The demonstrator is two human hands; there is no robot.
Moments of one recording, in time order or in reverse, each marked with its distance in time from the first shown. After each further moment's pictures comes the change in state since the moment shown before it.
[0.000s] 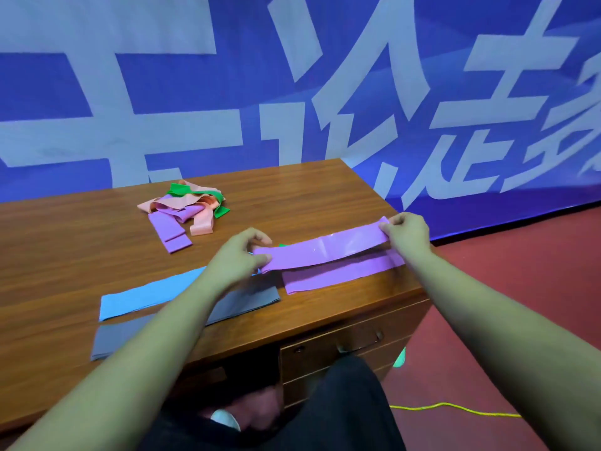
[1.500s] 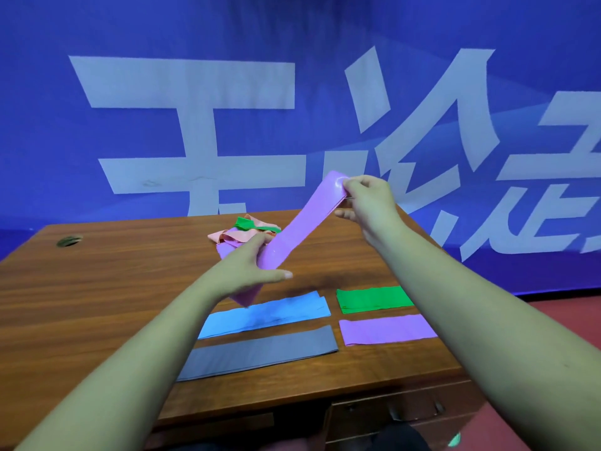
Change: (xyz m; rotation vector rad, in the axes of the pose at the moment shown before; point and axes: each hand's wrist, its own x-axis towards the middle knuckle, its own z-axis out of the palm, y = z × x) left_hand -0.003 0.000 -0.119 0.249 0.026 0.060; right_hand -0.049 -0.238 0.077 0.663 -0.345 -0.133
